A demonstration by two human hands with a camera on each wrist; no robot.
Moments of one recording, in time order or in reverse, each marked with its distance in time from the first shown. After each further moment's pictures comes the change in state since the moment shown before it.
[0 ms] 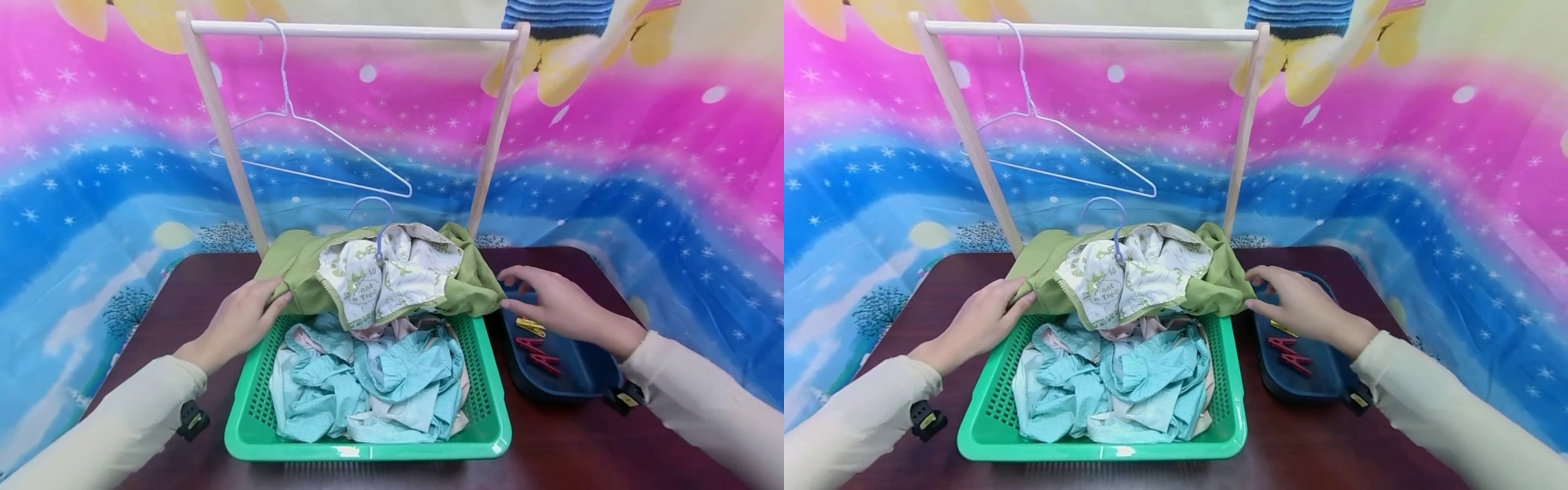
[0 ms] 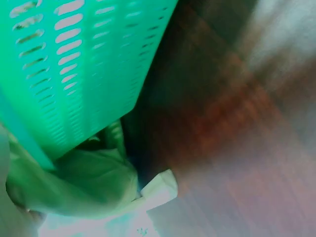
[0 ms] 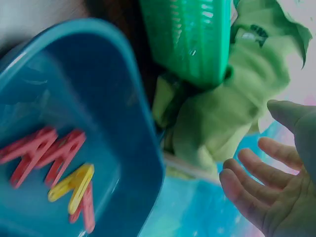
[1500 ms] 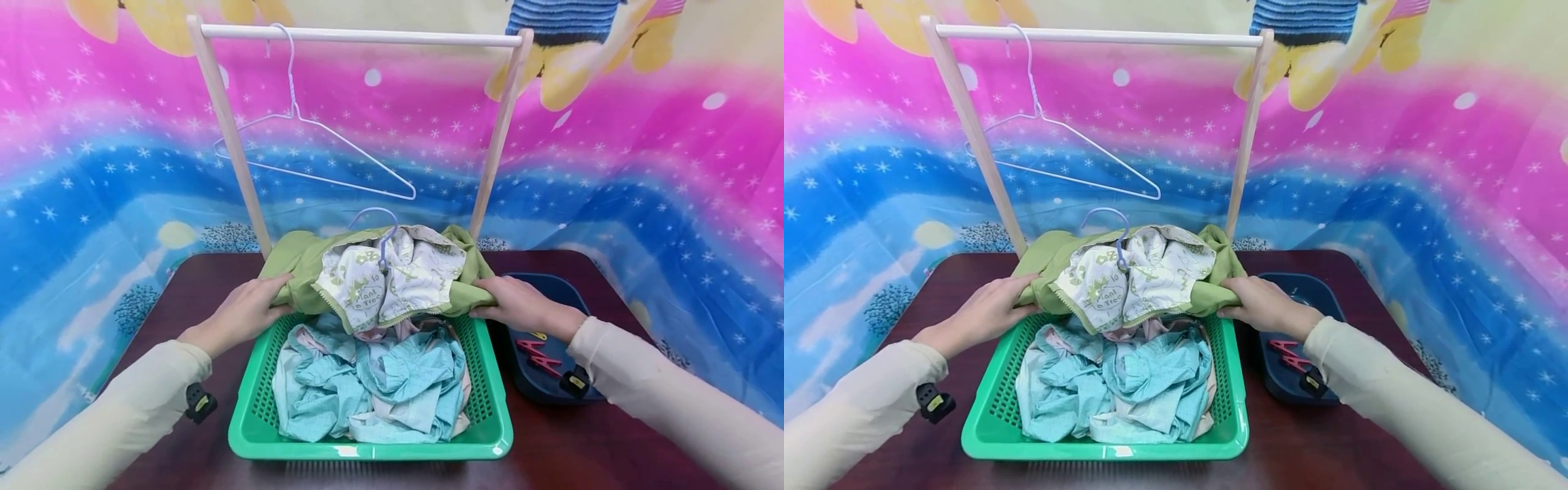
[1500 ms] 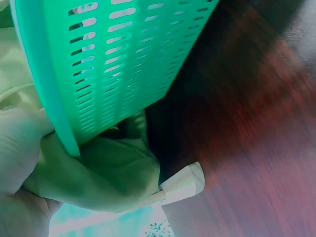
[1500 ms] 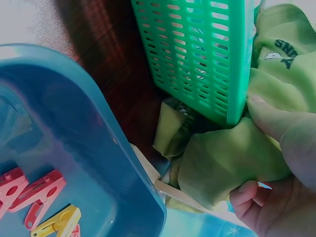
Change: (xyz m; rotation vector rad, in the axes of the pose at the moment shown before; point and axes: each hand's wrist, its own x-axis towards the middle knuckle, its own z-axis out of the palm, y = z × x) left_hand 0.010 -0.006 -0.013 -0.017 -0.126 0.081; right_hand 0.048 -0.016 0.029 0.009 -0.203 -0.063
